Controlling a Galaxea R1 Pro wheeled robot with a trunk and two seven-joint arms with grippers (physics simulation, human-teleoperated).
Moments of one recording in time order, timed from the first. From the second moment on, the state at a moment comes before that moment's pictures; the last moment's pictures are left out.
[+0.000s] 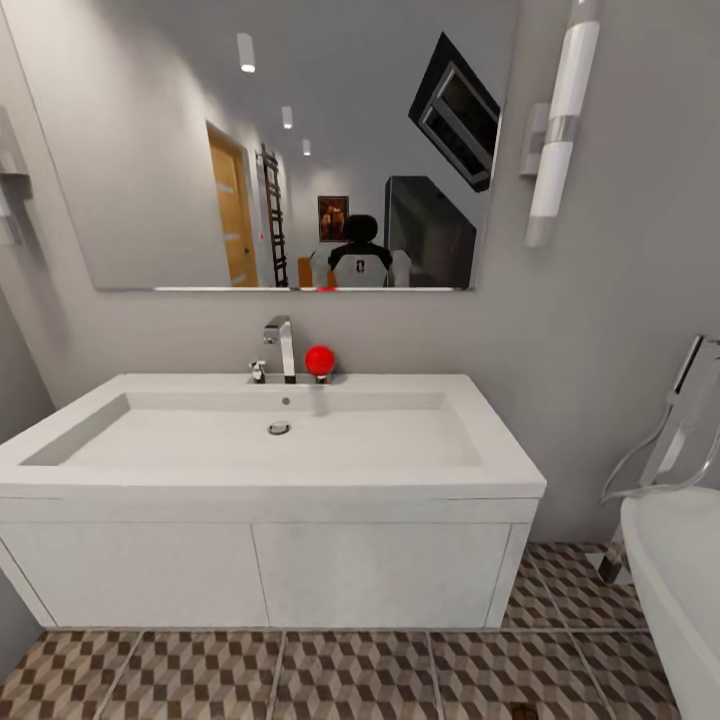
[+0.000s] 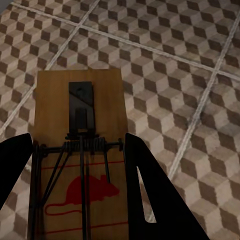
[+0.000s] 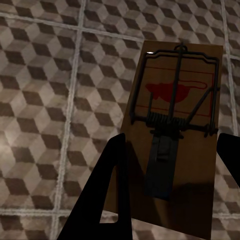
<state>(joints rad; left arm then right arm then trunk) -0.32 -0.02 -0.76 -0.10 1.00 -0.50 0.40 -0.38 -0.02 0.28 0.07 -0.11 -0.42 -0.15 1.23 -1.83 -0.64</state>
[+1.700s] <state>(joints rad) -0.32 -0.02 -0.77 -0.10 1.00 -0.50 0.40 -0.38 -0.02 0.28 0.07 -0.11 -0.42 -0.15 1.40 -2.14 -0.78</state>
